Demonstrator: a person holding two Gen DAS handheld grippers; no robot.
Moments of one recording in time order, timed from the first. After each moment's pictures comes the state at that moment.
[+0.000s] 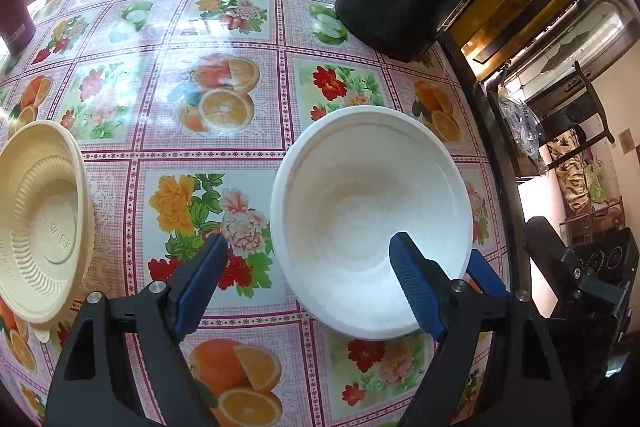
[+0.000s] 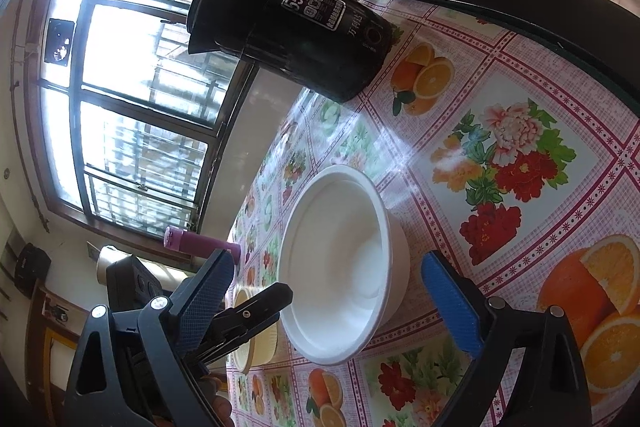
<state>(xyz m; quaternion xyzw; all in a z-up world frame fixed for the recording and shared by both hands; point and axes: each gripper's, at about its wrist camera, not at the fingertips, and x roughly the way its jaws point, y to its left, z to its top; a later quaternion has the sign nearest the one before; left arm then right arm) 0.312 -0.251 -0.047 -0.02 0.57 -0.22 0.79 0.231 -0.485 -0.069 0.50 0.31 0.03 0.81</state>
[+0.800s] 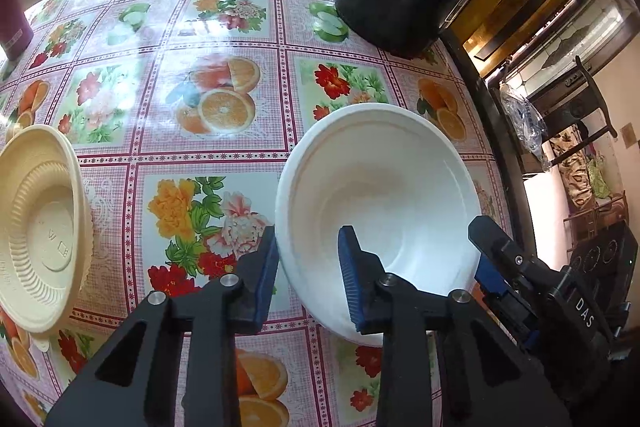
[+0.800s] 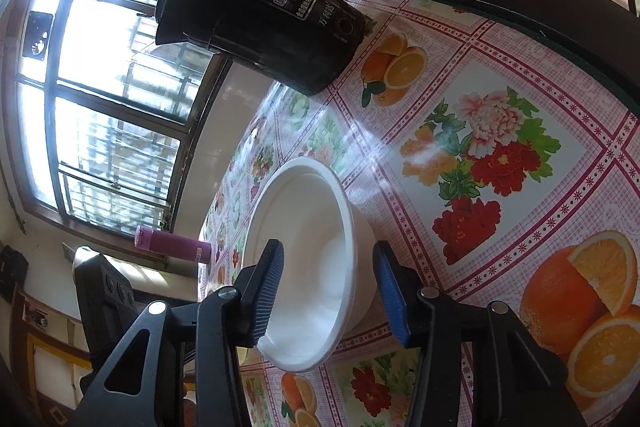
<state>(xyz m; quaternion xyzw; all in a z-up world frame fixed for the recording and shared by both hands) 0.314 -0.253 -0.050 -0.01 0.57 -0.22 0.79 0.239 -0.483 -0.084 0.48 0.34 -0.01 0.80</state>
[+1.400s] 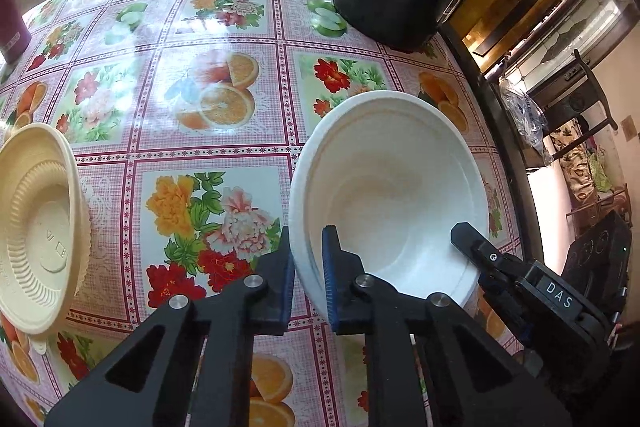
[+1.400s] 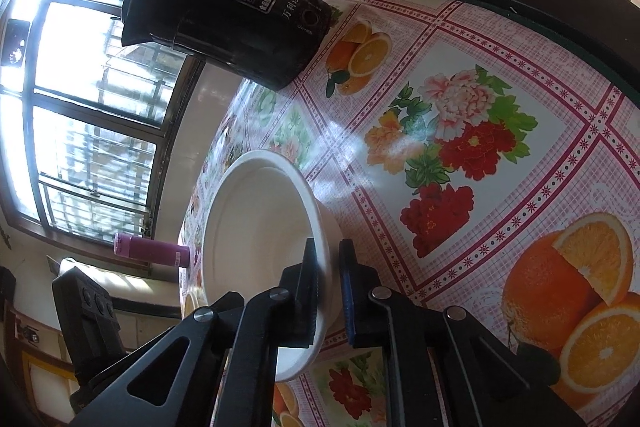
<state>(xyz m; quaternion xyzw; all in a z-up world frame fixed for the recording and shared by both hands) 0.310 -0.253 -0.056 0.00 0.56 -0.22 0.80 0.236 -0.486 -0.098 0.49 0.37 -0.04 0.79</state>
